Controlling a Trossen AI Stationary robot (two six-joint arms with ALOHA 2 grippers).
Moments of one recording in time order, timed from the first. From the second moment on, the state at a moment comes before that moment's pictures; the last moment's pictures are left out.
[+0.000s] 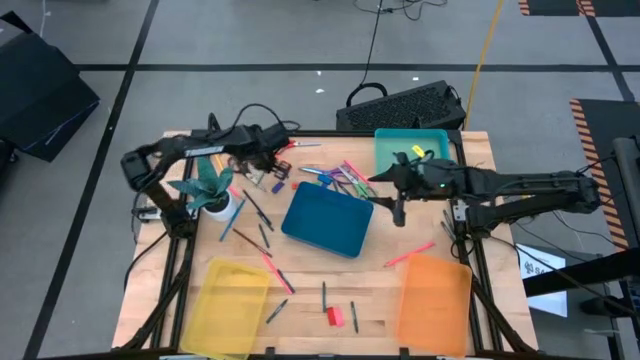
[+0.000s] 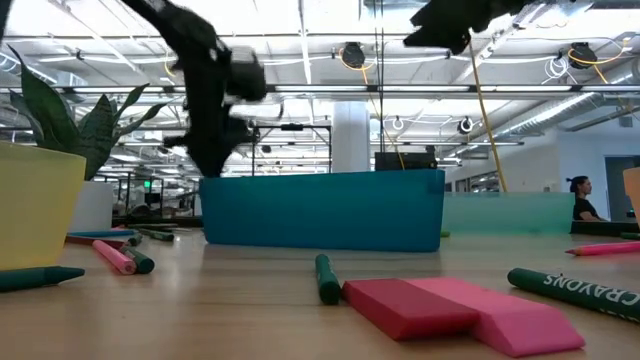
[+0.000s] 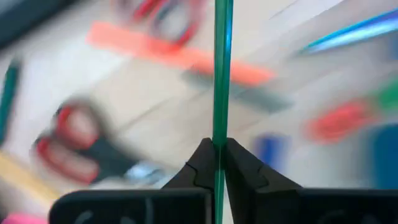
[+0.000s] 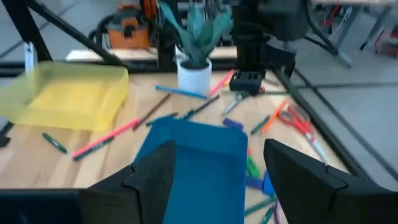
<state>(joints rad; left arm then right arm) 0.52 1.62 1.14 -0.80 -0.17 -0.50 -0.04 0.94 0.78 -0.18 0.08 0.00</state>
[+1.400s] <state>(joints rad) -0.11 1.75 1.15 0.53 -0.29 0.05 -0.03 1.01 0.50 0.61 -0.11 0.01</state>
